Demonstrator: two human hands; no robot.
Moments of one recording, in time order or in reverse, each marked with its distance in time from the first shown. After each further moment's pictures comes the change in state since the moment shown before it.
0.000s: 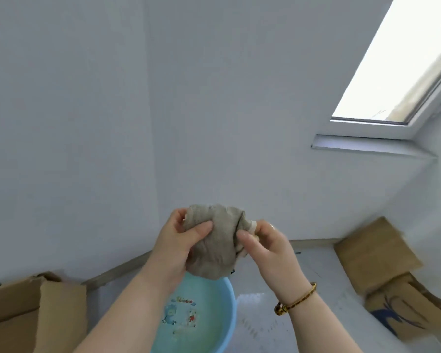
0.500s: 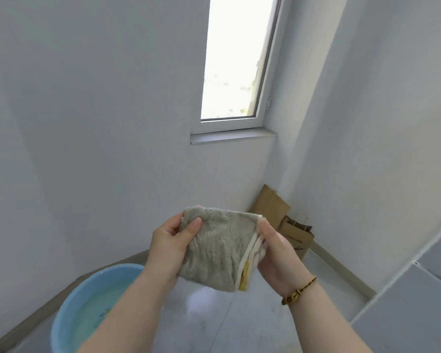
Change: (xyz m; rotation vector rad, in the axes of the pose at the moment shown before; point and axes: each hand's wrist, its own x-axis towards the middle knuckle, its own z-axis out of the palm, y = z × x) left_hand -0.208 -0.038 0.173 0.121 -0.334 0.015; right_hand -0.265 -0.040 -0.165 0.465 0.310 0.190
